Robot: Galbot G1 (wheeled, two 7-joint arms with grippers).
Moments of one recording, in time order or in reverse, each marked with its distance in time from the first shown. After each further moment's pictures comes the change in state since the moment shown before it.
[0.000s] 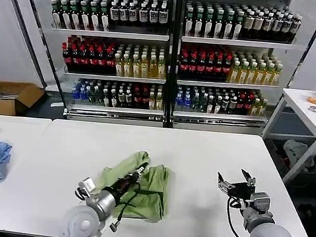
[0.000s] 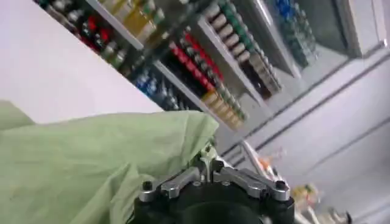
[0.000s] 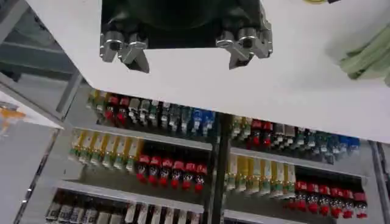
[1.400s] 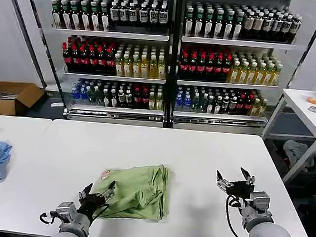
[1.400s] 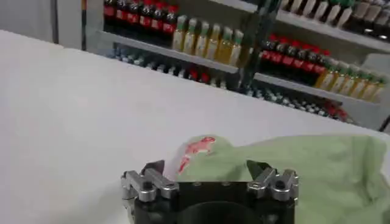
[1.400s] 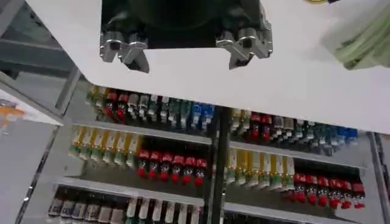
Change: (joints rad) left arm 0.215 0.012 -0.124 -0.041 0.557 -0.123 -0.114; right arm -0.002 0.017 0.008 0.023 -0.005 0.001 0.002
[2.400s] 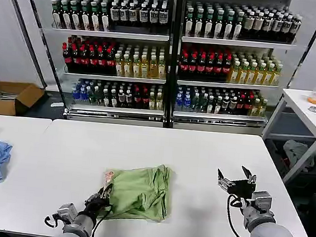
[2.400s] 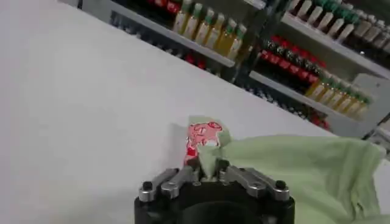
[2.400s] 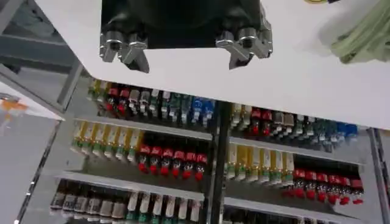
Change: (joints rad) left arm -0.004 -0.048 -0.027 0.042 -0.171 0.013 0.051; right arm -0.007 -0.009 0.013 0.020 0.001 -0.003 0.006
